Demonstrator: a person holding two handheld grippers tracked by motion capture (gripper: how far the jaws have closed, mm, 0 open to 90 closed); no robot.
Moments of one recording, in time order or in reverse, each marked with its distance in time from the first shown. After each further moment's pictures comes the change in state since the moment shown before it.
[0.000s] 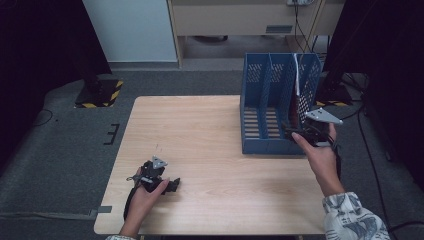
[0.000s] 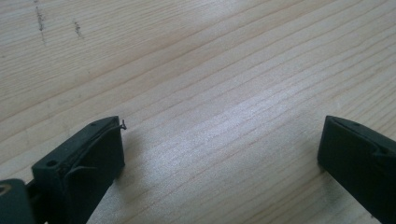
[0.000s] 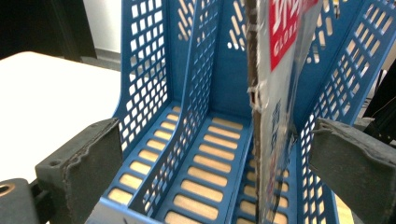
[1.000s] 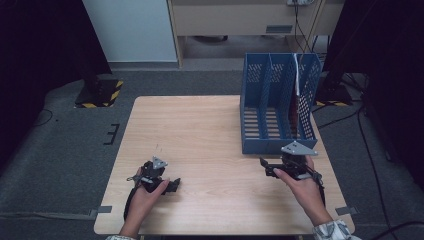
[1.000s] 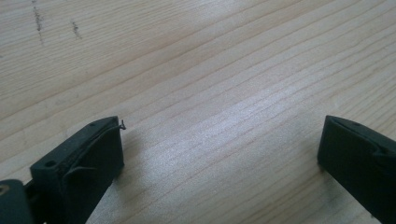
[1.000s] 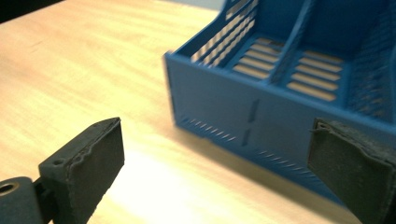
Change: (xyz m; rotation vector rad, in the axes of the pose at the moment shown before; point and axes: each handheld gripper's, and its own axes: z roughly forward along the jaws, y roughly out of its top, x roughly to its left) left arm -0.001 0.000 0.000 -0.004 -0.002 0.000; right arm 0.071 -0.075 -0.015 0.146 0.210 -0.030
